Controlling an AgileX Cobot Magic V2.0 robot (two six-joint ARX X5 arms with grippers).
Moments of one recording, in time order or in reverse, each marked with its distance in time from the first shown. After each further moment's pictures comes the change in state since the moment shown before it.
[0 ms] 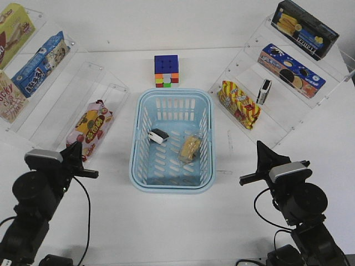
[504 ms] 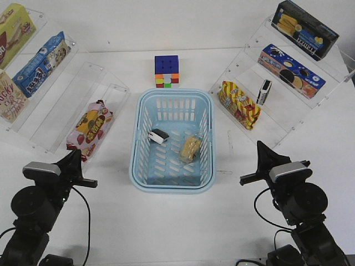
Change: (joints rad) left arm 0.000 -0.107 -0.049 -0.012 0.002 -0.009; right arm 0.000 0.000 0.000 0.001 0.000 -0.002
